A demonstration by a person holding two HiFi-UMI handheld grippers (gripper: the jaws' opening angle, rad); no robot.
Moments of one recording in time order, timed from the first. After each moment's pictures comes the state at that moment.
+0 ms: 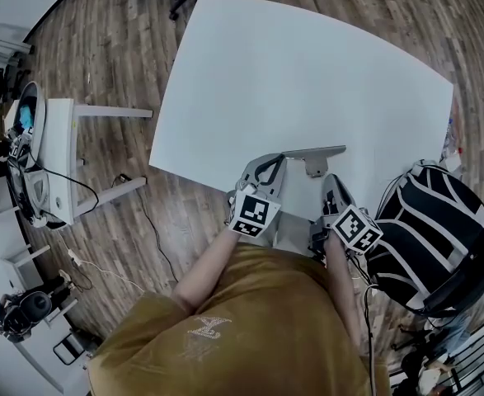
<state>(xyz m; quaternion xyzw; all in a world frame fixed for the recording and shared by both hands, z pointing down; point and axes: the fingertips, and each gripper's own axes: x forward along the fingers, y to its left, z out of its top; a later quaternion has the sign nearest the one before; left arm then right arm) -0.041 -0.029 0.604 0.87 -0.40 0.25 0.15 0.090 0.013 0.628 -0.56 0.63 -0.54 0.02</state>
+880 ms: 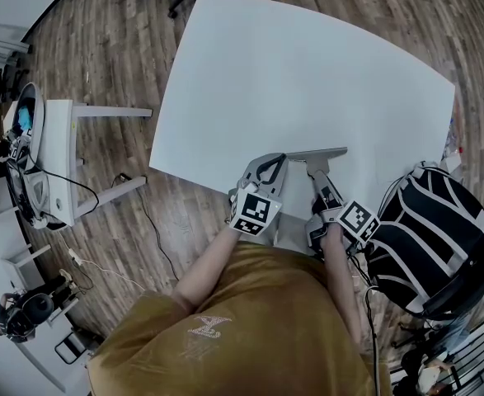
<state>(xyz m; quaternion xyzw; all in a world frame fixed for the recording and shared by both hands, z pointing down) -0.041 -0.035 0.614 0.87 -0.38 0.26 0.15 0.061 0.004 0.644 -0.48 0.57 -0.66 0.11</state>
